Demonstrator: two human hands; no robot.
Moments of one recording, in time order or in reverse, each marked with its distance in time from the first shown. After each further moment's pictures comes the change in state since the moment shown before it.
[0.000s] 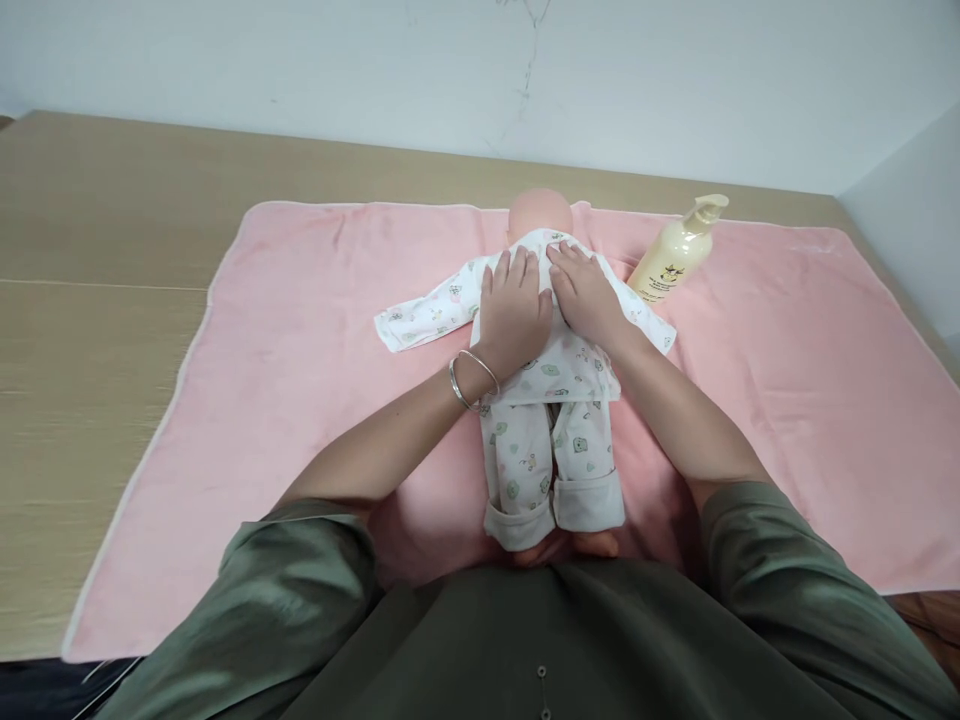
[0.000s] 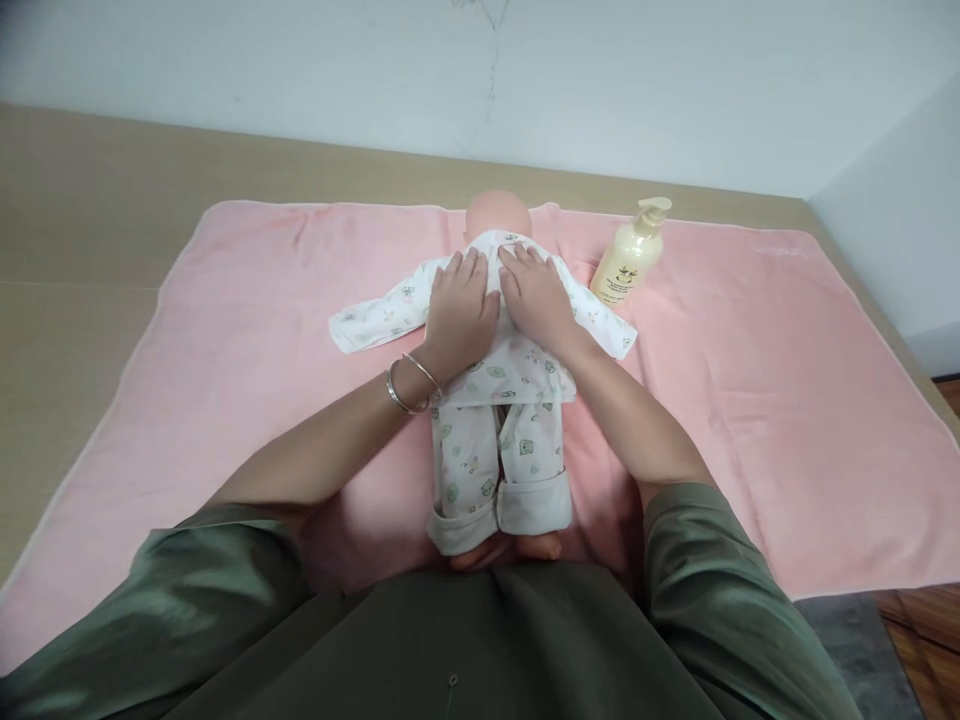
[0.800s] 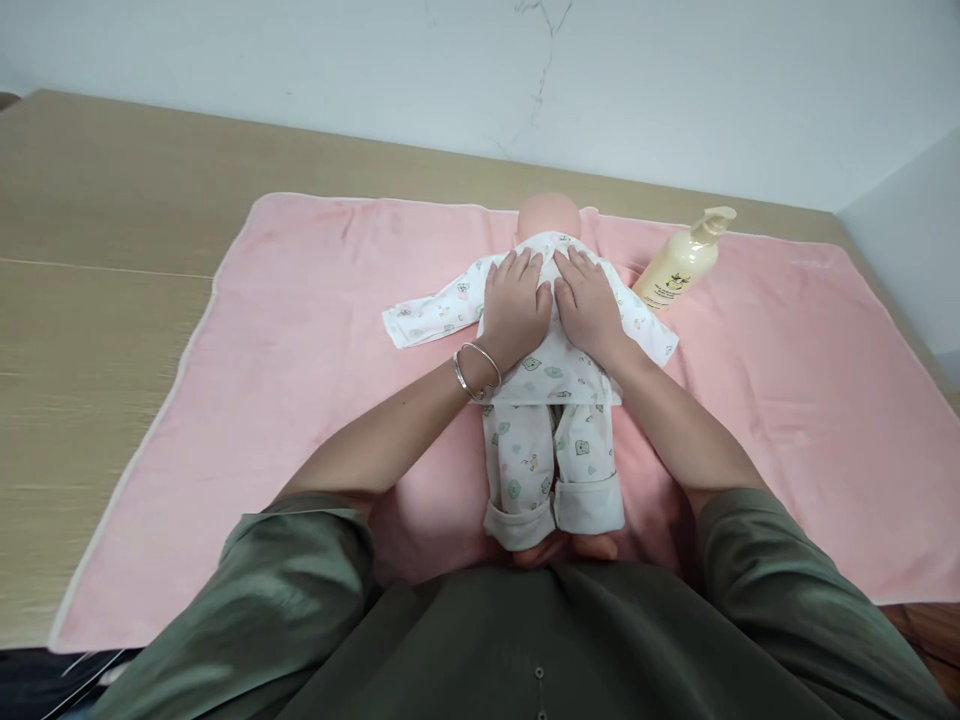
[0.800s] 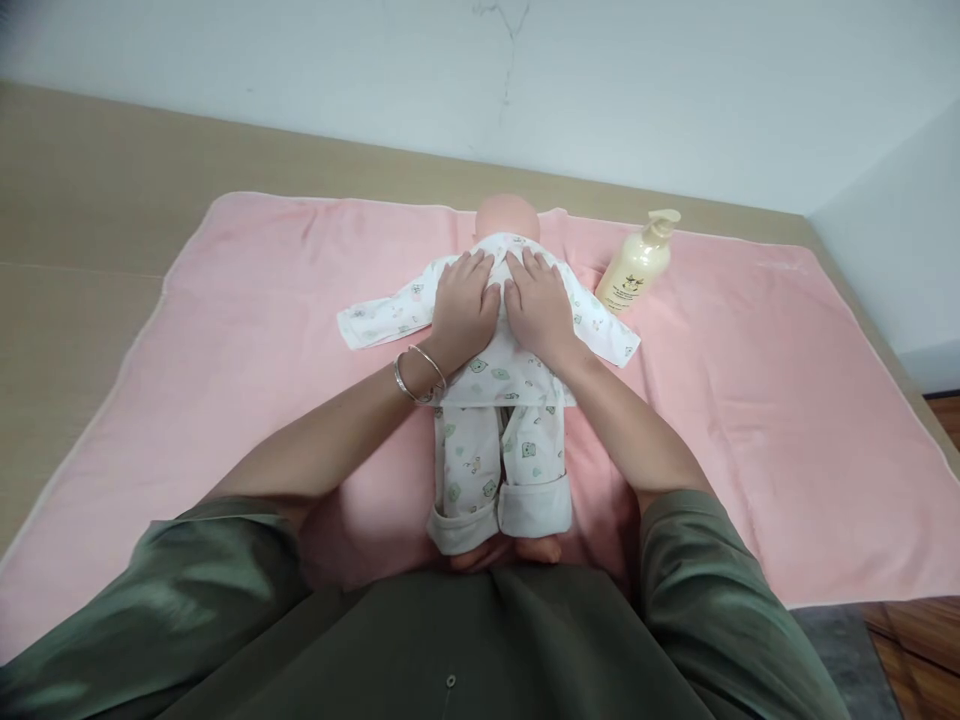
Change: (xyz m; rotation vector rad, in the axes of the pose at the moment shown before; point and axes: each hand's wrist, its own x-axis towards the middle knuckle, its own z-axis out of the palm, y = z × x) left_hand 0.007 -0.007 0.001 -0.012 0.048 -0.011; right_hand -0.009 -0.006 0.010 -0.041 0.083 -0.010
